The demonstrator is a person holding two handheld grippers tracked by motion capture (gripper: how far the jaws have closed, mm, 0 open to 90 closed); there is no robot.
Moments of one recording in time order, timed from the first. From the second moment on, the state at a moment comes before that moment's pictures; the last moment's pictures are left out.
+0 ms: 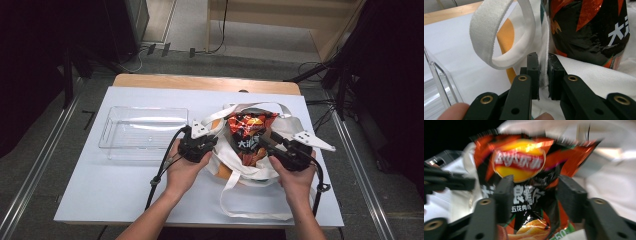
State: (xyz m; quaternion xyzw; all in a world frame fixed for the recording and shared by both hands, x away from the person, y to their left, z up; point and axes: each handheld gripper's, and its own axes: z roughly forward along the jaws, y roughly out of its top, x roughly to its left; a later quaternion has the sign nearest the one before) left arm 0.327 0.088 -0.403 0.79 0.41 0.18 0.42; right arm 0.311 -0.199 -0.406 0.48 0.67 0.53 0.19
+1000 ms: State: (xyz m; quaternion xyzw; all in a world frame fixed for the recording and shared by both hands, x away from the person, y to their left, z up) left arm 0.327 0.092 -0.403 0.79 0.40 0.17 0.43; right arm 0.307 -0.201 -0.425 0.49 0.66 0.54 0.19
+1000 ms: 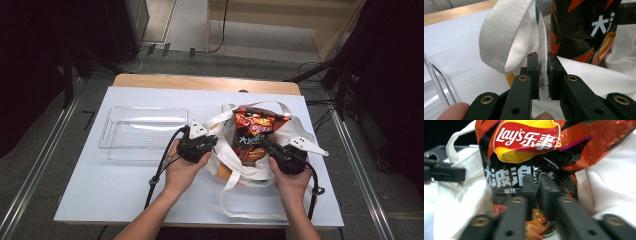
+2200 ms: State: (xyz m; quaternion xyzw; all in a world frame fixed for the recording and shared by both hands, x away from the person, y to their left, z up) left arm 0.327 0.089 -0.401 0.79 0.39 0.17 0.44; right arm 0.305 -0.191 -0.399 0.48 0.64 0.56 0.22
